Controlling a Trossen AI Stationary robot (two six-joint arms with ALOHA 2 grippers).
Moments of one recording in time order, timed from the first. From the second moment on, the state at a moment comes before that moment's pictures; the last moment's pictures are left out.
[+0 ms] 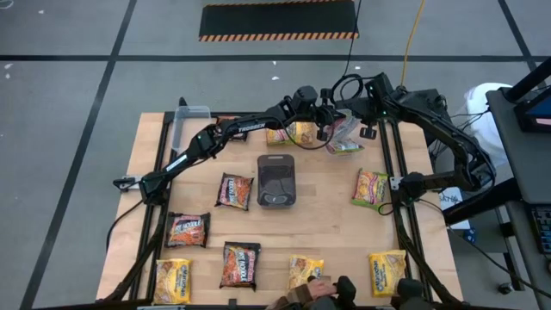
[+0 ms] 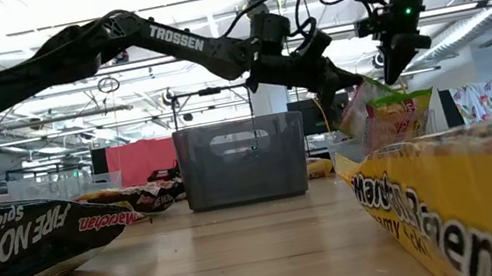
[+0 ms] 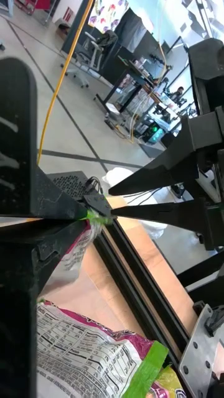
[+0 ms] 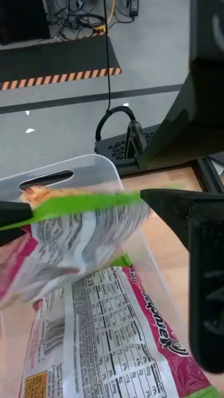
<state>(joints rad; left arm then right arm) 0.44 2.61 2.35 0.05 0.34 0.78 -0.99 1.26 1.03 -0.79 0.05 -0.85</state>
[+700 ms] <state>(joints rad) 0.44 2.61 2.35 0.05 0.34 0.78 -0.99 1.26 1.03 -0.85 0.00 -0.84</state>
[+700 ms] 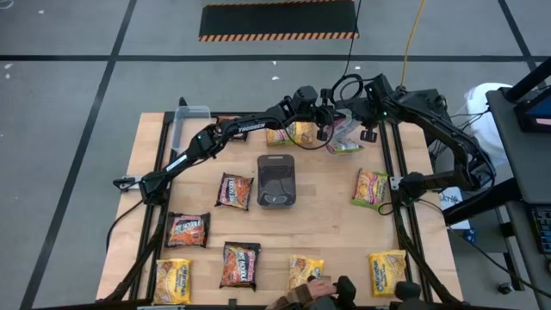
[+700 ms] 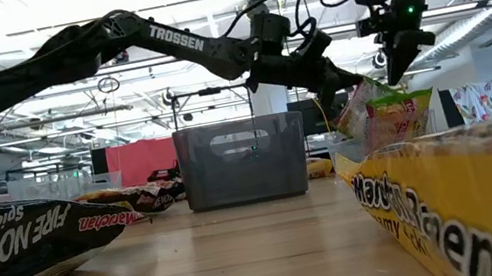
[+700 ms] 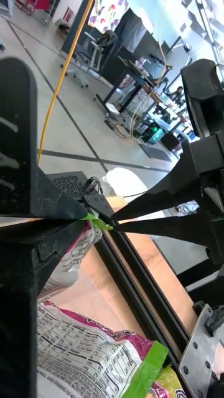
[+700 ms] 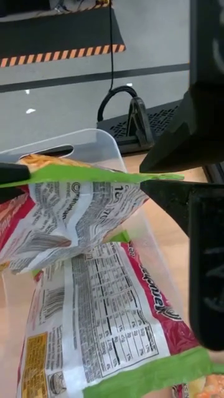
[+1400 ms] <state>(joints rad) 0.45 2.61 2.35 0.05 0.34 0.78 -0.99 1.30 1.03 -0.79 0.00 -0.83</state>
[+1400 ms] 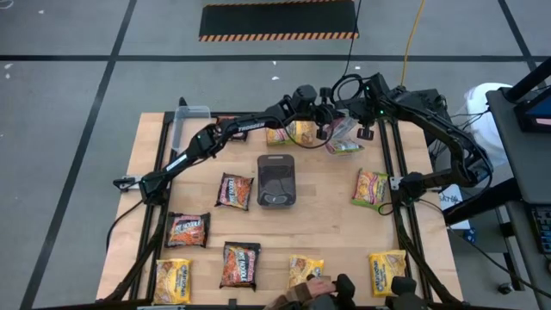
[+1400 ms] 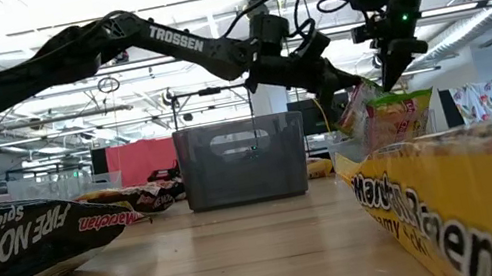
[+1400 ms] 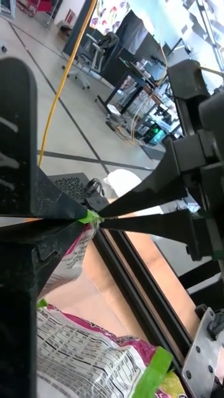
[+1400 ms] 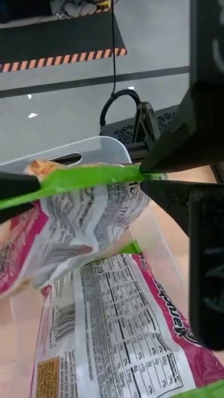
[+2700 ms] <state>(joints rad) 0.45 2.61 2.35 0.05 0.34 0.78 -0.99 1.33 0.95 -0.69 0.04 -0.85</state>
